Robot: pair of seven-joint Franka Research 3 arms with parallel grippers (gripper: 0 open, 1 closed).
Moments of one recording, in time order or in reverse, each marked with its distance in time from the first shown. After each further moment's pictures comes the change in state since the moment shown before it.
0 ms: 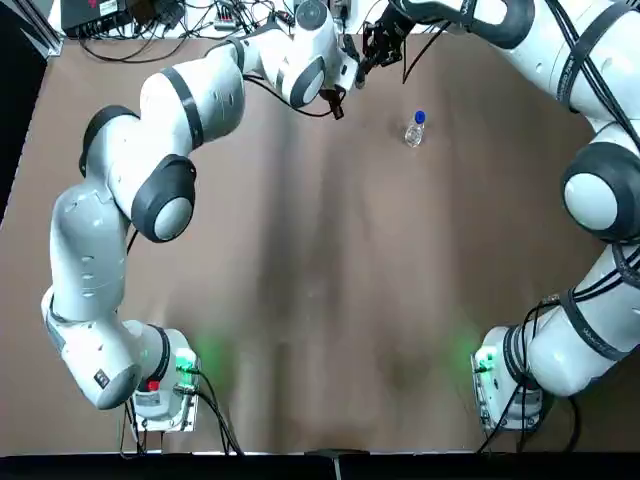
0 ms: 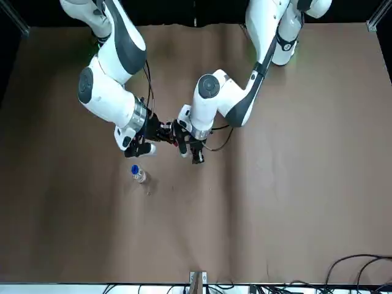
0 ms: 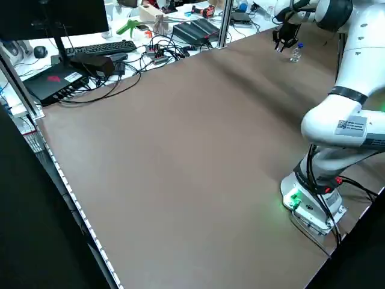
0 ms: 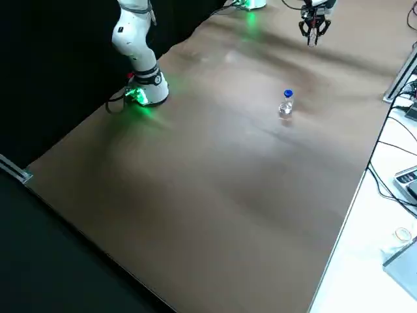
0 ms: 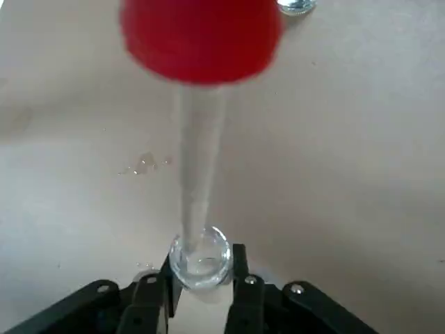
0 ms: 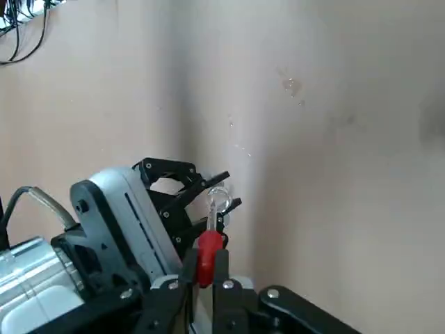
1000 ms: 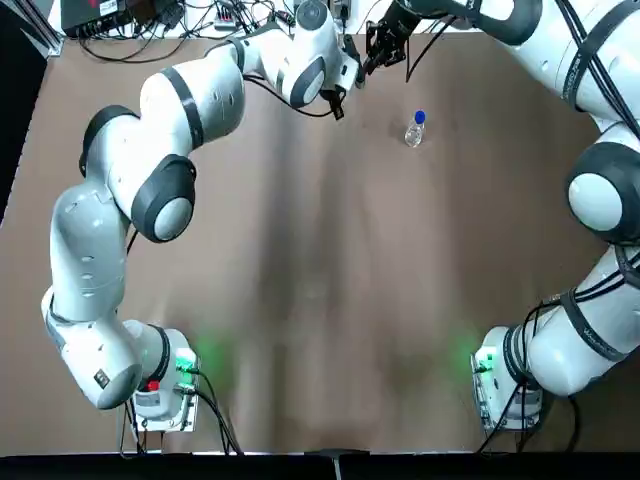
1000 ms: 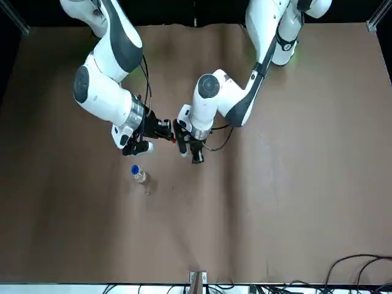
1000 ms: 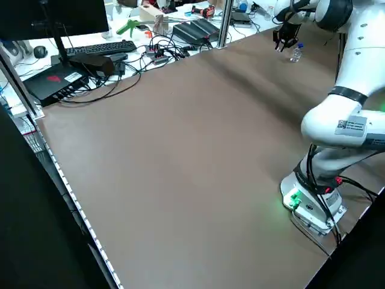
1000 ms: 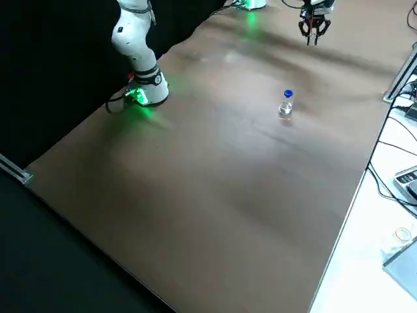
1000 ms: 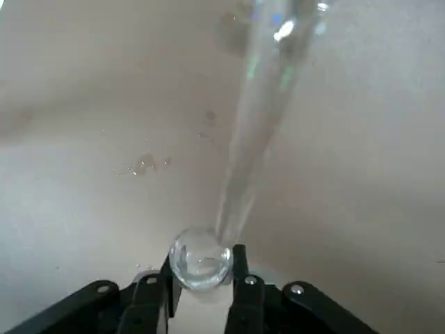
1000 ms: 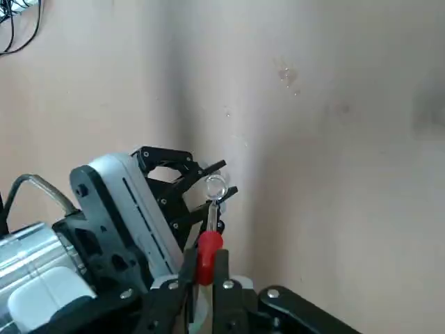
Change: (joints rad) left arm 0.000 0.000 -0.001 0.000 0.000 0.000 0.000; right arm -0.014 -0.017 0.001 0.000 0.001 -0.049 0.000
